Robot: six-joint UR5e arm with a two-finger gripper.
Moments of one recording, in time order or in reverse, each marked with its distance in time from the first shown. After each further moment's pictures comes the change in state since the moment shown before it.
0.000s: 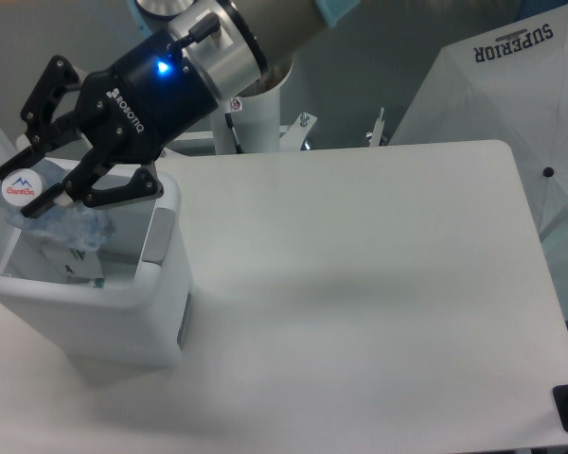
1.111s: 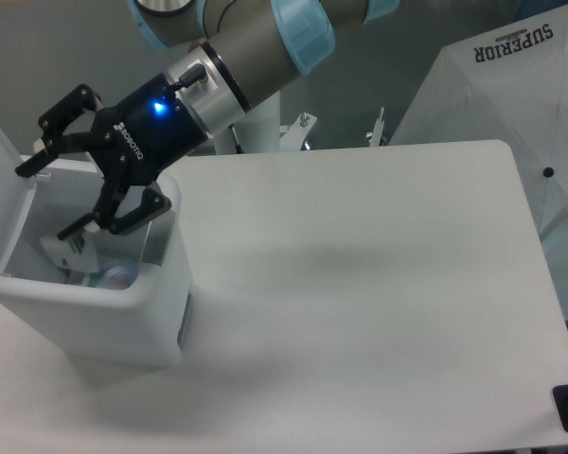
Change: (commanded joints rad) arm 0.020 0.029 -0.123 -0.003 0.009 0.072
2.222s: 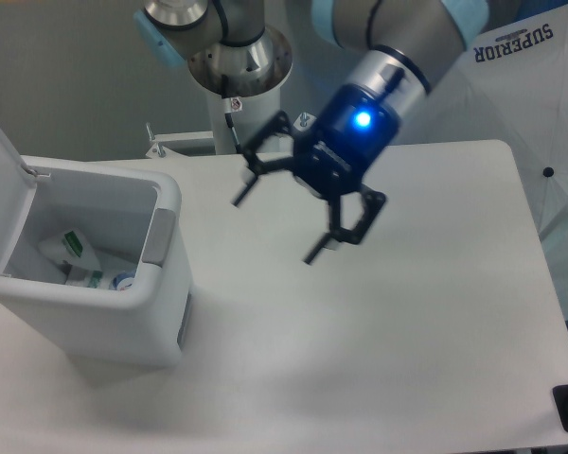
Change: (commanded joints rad) arm 0.330 -0.095 0.009 0.000 0.204 0.076
